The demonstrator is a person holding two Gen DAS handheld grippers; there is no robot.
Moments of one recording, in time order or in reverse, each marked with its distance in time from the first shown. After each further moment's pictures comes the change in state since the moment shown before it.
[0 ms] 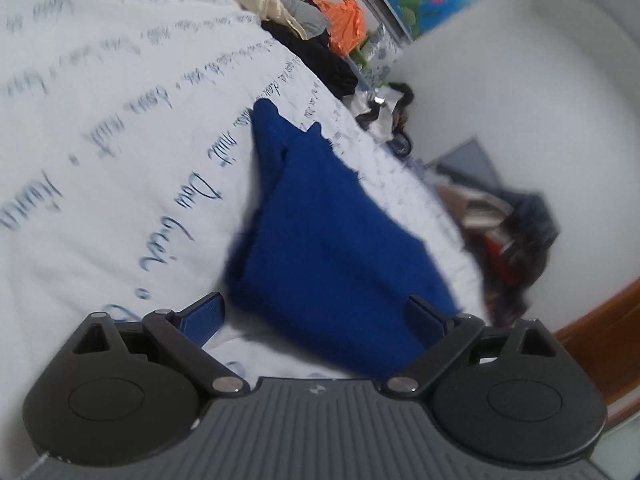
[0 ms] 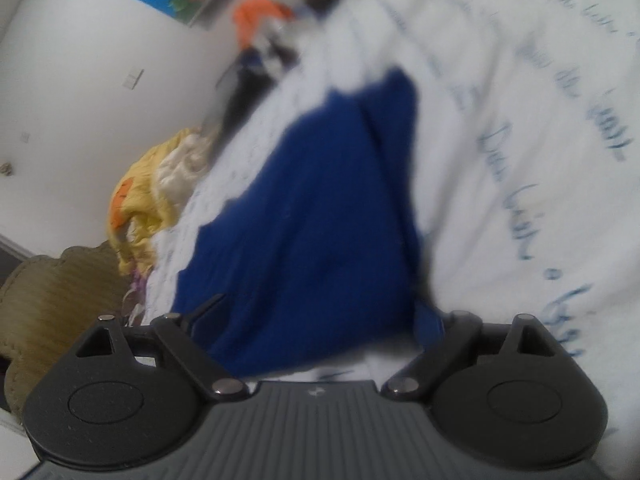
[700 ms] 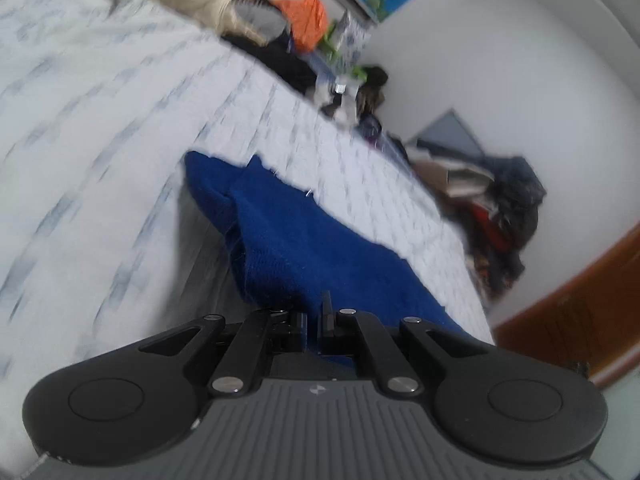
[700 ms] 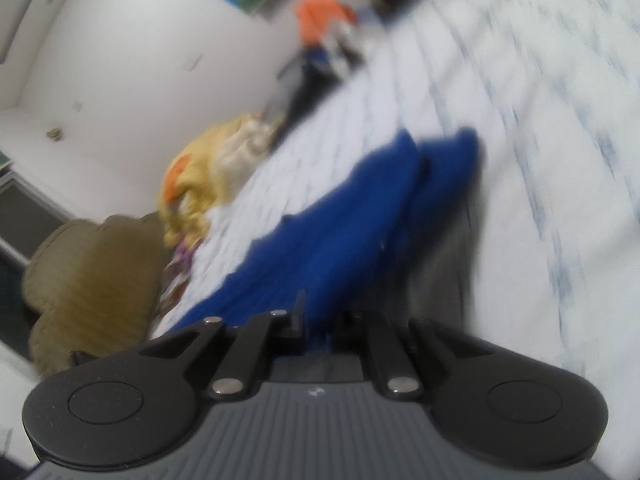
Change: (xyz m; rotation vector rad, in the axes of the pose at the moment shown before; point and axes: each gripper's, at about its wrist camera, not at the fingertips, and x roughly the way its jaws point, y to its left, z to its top) left arm -0.071 -0.045 -0.030 0.178 0.070 0.039; right arm -0.074 0.028 -0.033 -0.103 0.036 0.127
